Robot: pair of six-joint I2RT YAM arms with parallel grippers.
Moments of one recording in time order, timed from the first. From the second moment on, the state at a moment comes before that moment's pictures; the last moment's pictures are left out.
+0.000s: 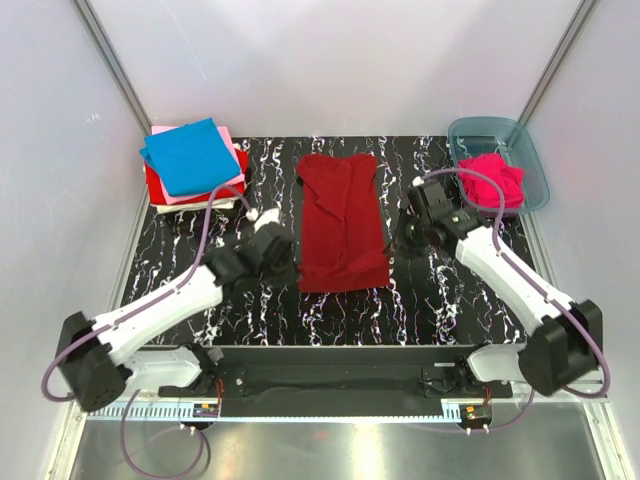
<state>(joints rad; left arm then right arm) -0.85 1.13 0.91 -0.65 -0.19 -0.96 0.47 1.30 1.09 -0.76 -0.12 0.71</state>
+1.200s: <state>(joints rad) -0.44 2.07 1.65 -0.74 0.08 -0.50 0.21 2.08 1.65 -0.77 -0.31 0.55</state>
